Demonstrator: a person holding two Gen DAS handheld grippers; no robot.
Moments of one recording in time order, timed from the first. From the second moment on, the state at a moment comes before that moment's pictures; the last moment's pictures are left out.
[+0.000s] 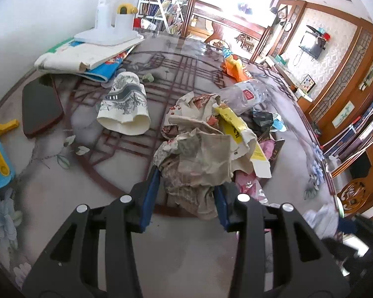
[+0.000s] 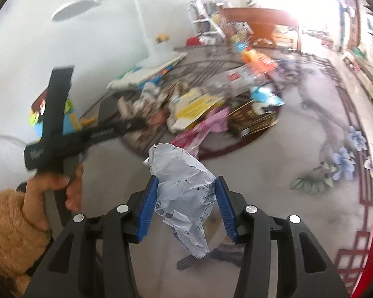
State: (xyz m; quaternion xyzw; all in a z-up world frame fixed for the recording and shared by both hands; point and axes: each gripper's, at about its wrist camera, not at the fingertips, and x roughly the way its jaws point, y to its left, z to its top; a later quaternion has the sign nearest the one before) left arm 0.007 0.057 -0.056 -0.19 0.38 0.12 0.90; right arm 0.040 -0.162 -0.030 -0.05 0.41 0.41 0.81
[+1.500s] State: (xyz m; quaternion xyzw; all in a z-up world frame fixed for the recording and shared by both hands) left arm -0.011 -0.100 0.009 -0.11 0.36 0.00 0.93; right arm 0.066 -0.306 0.000 0.13 0.38 0.29 0.87
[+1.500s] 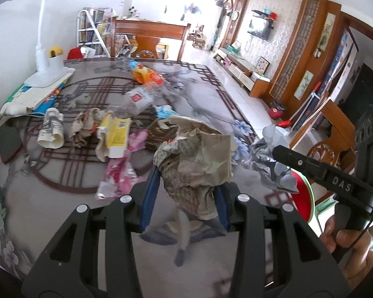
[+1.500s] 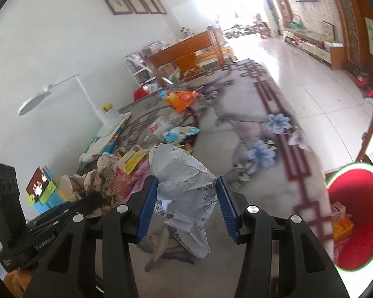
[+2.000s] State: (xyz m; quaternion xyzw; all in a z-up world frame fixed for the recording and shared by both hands) left arm 0.014 -0.195 -0.004 -0.09 0.39 -0.08 0.91; right arm 0.062 -0.397 0.002 0.16 0.37 0.19 0.90
